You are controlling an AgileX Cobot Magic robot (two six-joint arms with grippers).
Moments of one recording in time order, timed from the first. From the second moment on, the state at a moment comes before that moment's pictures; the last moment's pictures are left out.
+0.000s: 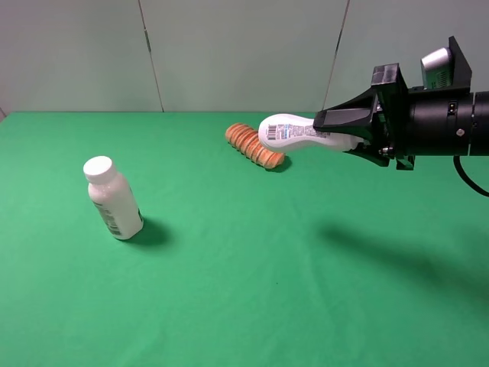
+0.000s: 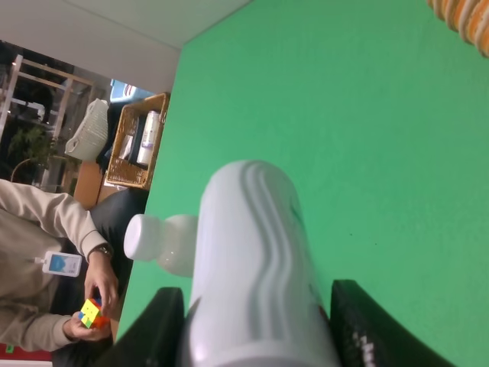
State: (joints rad) left arm -0.10 -0.01 -0.50 0.02 1.06 0.01; right arm 0.11 1.29 -0.60 1.59 0.78 -1.04
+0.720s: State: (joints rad) left arm -0.10 0.53 -0.57 -0.60 0.79 0.92; right arm 0.11 1.29 -0.60 1.61 0.78 -1.05
